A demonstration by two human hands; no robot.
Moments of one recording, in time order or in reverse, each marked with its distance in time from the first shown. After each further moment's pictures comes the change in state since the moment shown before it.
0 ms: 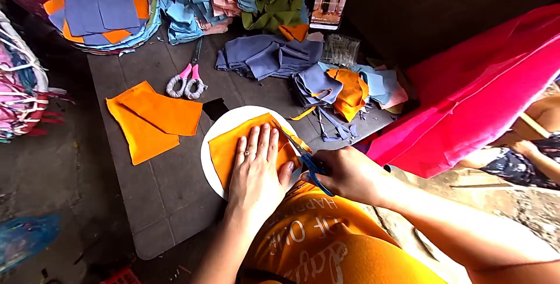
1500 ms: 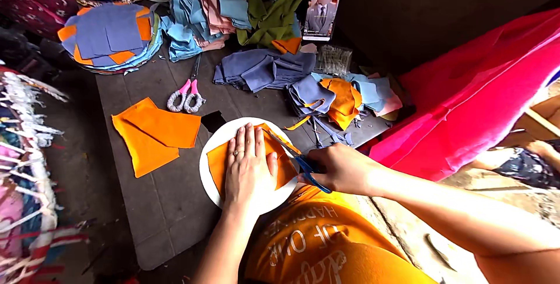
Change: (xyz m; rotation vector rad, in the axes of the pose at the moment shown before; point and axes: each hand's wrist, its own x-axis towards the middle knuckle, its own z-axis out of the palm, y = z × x) left_hand 0.024 -0.002 -0.007 0.006 -0.072 -0.155; right_hand 0.019 0.007 -0.022 0.004 -0.136 -0.028
